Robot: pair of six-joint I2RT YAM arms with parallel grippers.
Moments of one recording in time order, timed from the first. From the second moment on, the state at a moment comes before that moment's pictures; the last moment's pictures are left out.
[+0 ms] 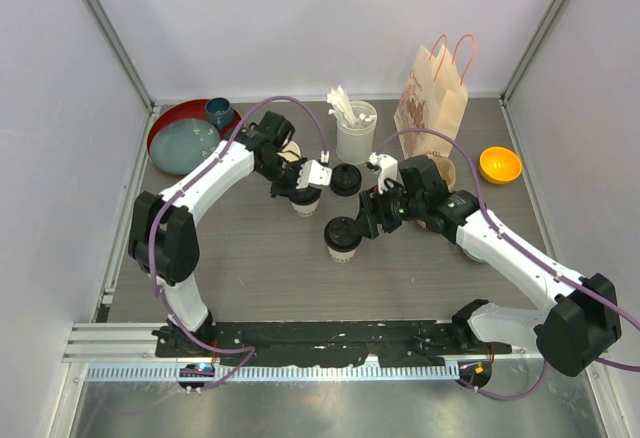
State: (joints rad) left arm -0.48 1.78 1.52 -0.98 0.59 1.23; right arm 0.56 1.18 0.90 -0.46 -0.43 0.17
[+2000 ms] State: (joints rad) left arm -0.10 1.76 1.51 -0.86 0.31 0.52; right arm 1.03 1.51 1.22 -0.62 0.28 0.35
